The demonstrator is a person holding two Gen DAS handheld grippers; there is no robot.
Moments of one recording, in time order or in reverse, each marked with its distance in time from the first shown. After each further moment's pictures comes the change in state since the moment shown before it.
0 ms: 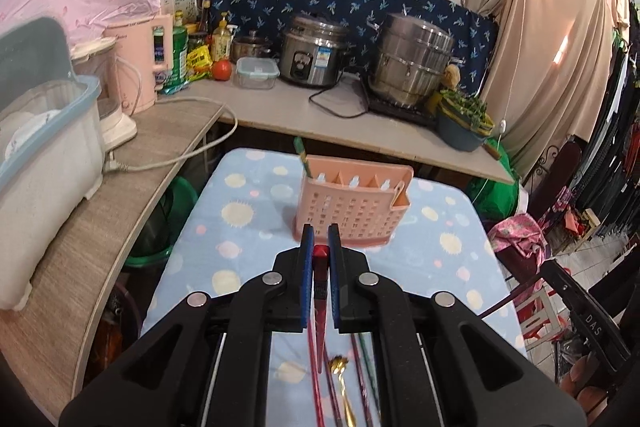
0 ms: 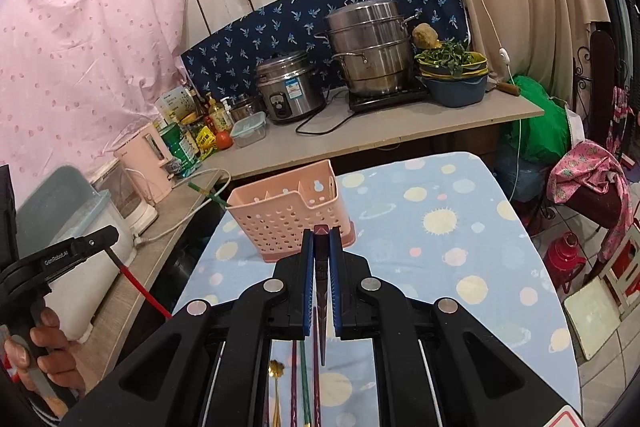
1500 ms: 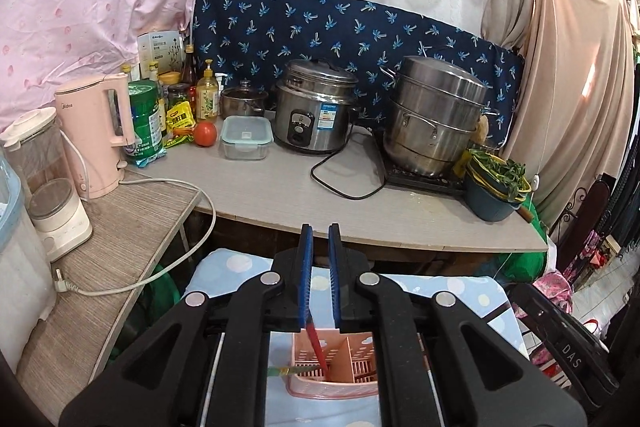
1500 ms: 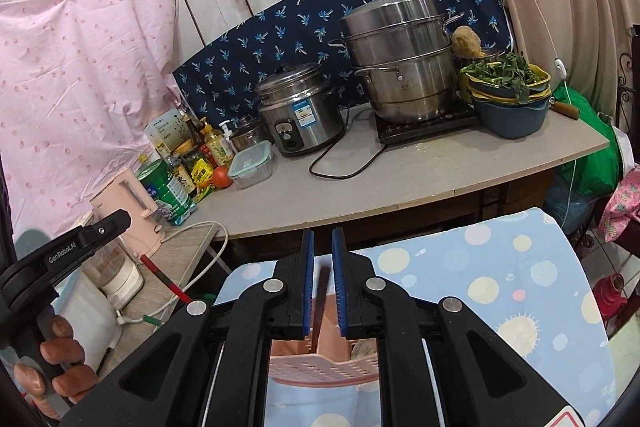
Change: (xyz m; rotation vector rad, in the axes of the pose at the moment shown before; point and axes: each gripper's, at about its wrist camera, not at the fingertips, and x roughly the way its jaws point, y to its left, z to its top) left arm 0.151 -0.012 0.131 0.020 -0.134 0.048; right arm 0.187 0.023 0.111 0.023 -0.026 0.053
